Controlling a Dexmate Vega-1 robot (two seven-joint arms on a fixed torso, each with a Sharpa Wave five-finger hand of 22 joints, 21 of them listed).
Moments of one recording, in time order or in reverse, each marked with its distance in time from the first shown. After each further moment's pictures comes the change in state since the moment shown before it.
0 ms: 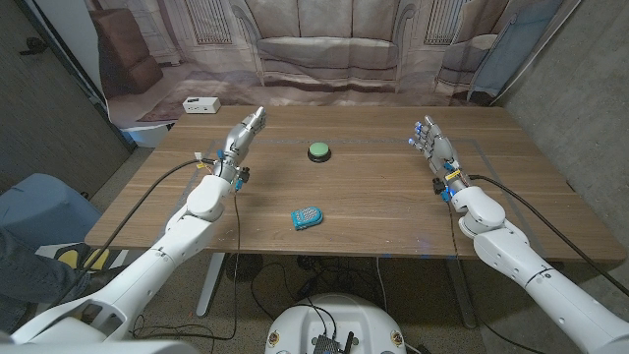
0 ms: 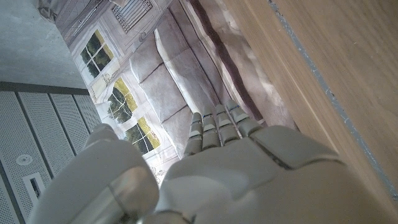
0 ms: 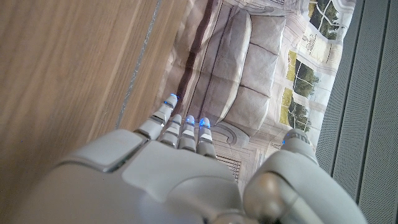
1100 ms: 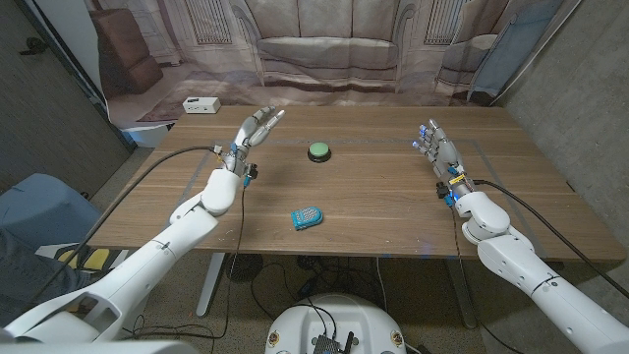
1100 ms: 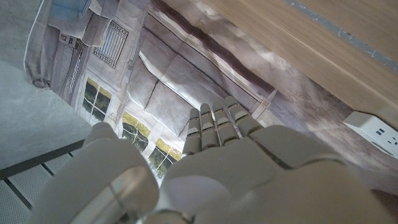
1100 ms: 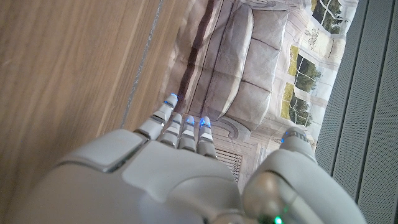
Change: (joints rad) left arm -0.018 0.051 0.067 -0.123 0.355 0.149 0.233; left_hand 0.006 0.007 -0.006 -0.011 0.000 0.070 -0.012 0.000 0.000 0.052 -0.034 0.004 0.000 0.054 -0.029 0.000 0.000 0.041 -0.005 -0.006 0.000; right arm -0.043 -0.009 0.022 -0.029 0.004 0.007 -0.021; right_hand 0.011 0.011 0.000 -0.008 0.000 0.009 -0.002 0.000 0.000 0.009 0.002 0.000 0.000 0.009 -0.002 0.000 0.000 0.009 -0.002 -0.011 0.000
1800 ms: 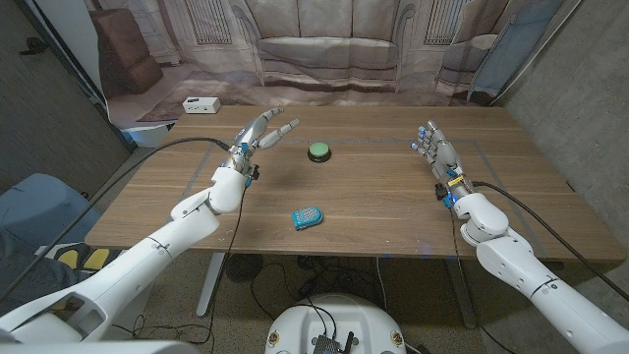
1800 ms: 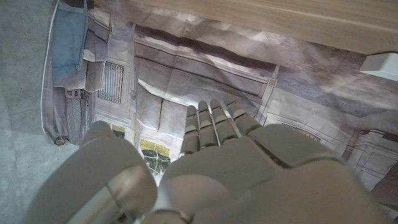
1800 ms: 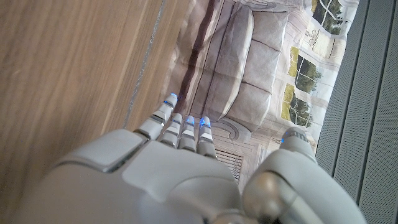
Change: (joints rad) left arm -0.002 0.077 0.059 -0.158 0.243 0.201 0.081; left_hand 0.004 -0.004 0.000 0.000 0.008 0.032 -0.001 0.000 0.000 0.020 0.001 0.000 0.000 0.023 -0.002 0.000 0.000 0.007 -0.005 -0.007 0.000; right arm -0.009 0.003 -0.002 -0.011 -0.005 -0.004 -0.013; right_hand 0.000 0.000 0.000 0.000 -0.004 0.000 0.000 0.000 0.000 0.005 0.005 0.000 0.000 0.004 0.004 0.000 0.000 0.005 0.005 -0.008 0.000
